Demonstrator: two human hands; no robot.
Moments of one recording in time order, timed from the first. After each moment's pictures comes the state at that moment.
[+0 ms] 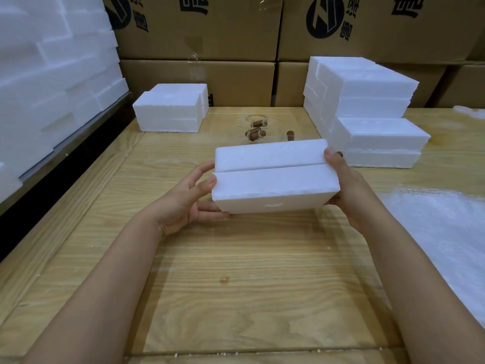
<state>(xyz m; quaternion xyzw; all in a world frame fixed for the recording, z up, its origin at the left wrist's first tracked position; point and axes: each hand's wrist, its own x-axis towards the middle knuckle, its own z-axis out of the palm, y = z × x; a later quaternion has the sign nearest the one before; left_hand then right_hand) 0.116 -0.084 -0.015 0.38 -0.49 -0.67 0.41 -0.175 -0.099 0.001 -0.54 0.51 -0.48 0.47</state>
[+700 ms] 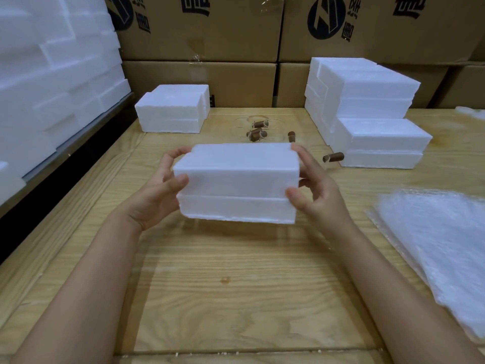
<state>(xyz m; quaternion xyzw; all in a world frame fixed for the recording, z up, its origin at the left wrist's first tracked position) 0.148 -0.080 -0.003 0.37 -0.54 -0.60 0.47 -0.142 -0.087 -0.022 -0.70 0.40 -0.50 0.31</state>
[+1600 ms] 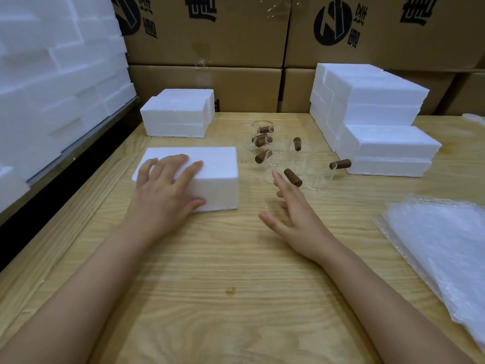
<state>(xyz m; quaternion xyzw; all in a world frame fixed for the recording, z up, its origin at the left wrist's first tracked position) 0.154 -0.087 -0.028 0.56 -0.75 0.24 0.25 -0.116 -0.091 -0.051 -0.78 0.44 -0.34 0.27</state>
